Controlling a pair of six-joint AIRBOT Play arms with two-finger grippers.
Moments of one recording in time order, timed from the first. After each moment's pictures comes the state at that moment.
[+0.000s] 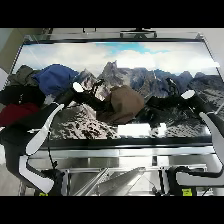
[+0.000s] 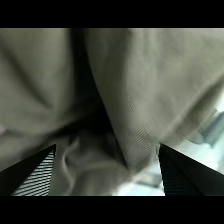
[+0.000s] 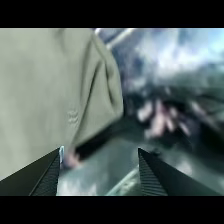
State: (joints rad) left arm -0.38 -1.78 1.34 0.78 -1.09 -1.12; right arm -0.08 -1.48 0.95 -0.77 0.87 1.11
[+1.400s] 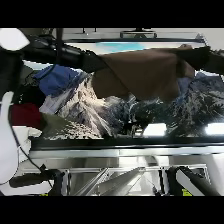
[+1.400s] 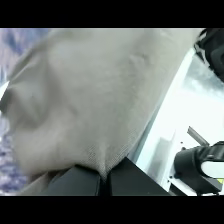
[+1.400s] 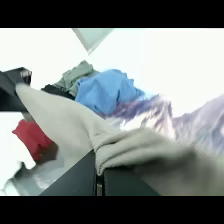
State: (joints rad) left arm -0.31 -1.46 1.92 0.66 -1.42 -1.20; right arm -0.31 -1.03 1.41 -0.29 1.36 0.86
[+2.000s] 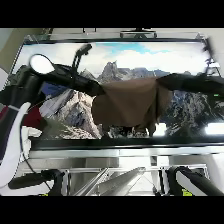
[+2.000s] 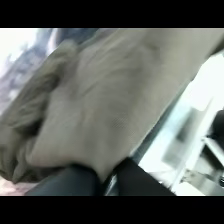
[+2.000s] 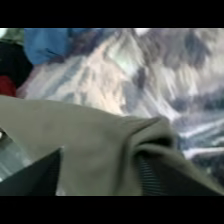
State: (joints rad) left arm -0.31 -1.47 1.52 0.83 -1.33 -1.17; right arm -0.17 -1.14 1.08 -0.51 1.14 0.93
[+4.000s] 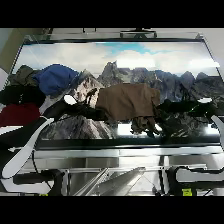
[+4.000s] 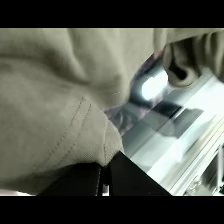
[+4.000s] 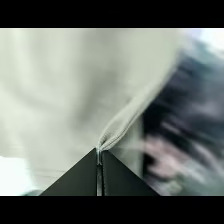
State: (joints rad) left arm -0.35 -1.50 1.00 0.65 -1.03 -1.14; right arm -0.35 -1.49 0.89 -0.49 1.12 0.82
